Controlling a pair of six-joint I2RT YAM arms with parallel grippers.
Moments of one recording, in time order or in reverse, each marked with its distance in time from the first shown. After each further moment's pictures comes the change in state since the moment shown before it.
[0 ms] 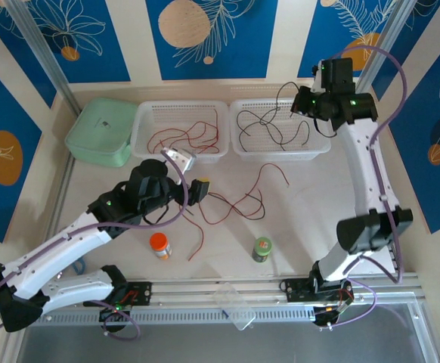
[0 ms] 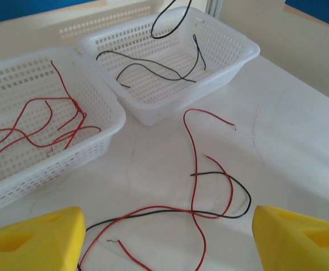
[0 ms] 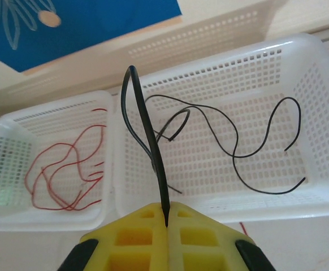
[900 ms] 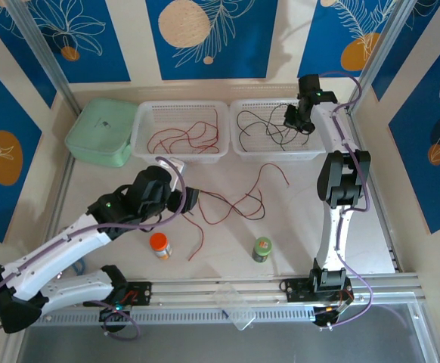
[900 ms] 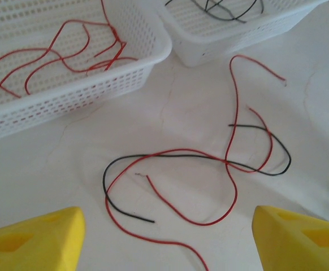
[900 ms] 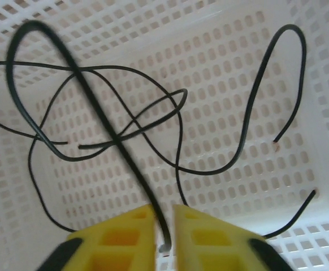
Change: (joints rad) left arm 0.000 -0.003 -0.016 -0.209 -0.117 -0.140; right arm -0.058 0.512 0.109 0.028 0.056 0.027
